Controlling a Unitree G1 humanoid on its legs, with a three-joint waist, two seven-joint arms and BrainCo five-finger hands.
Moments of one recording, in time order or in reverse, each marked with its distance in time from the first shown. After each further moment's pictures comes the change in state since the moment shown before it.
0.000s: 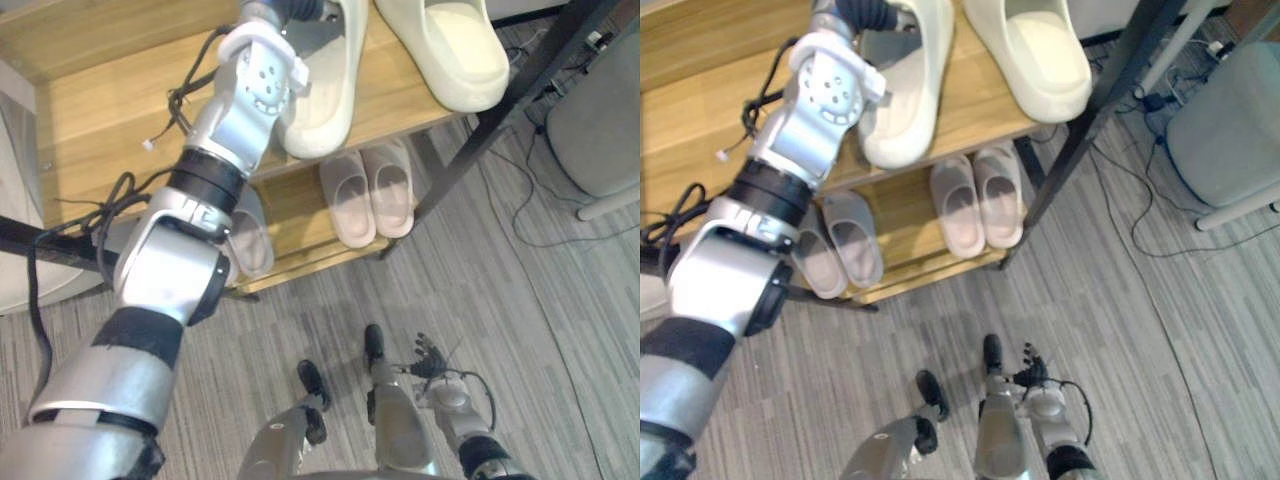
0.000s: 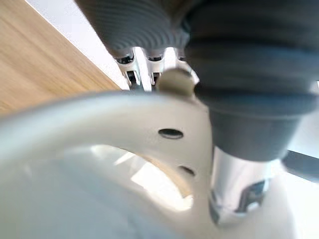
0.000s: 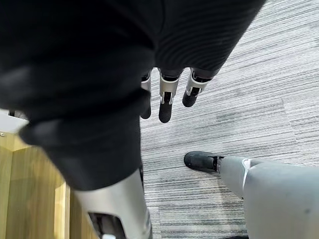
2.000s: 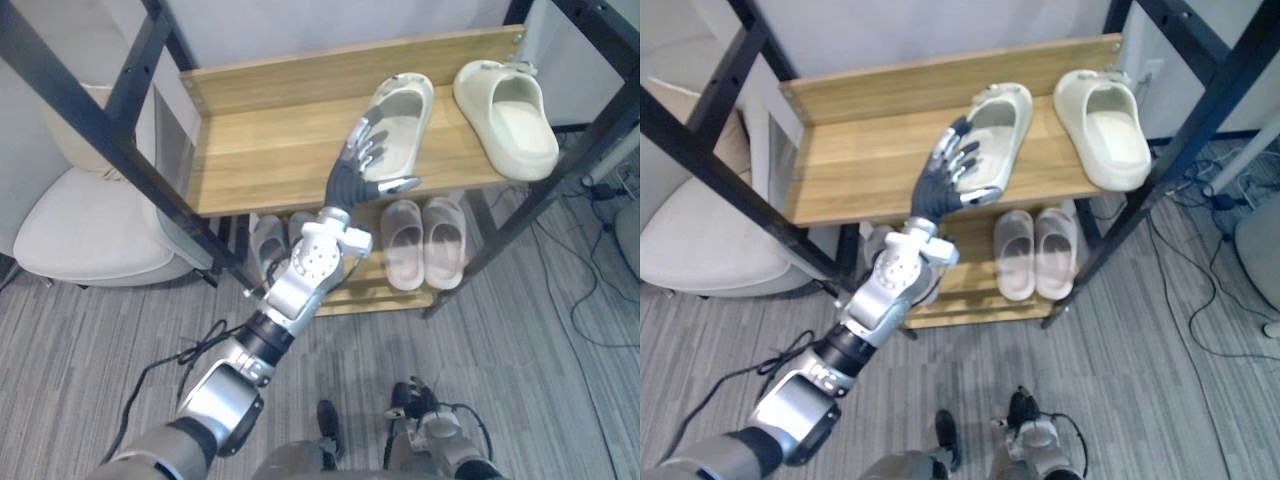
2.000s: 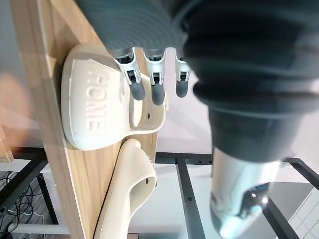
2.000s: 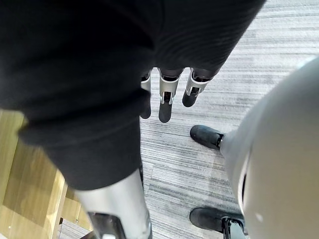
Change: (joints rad) left arm 0.737 -0.296 -0.129 -0.563 -0.702 -0.139 -0.029; right arm 0.041 0.014 0.134 0.136 -0.010 0.064 -0.033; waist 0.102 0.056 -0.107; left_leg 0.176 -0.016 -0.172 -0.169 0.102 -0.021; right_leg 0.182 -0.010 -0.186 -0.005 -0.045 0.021
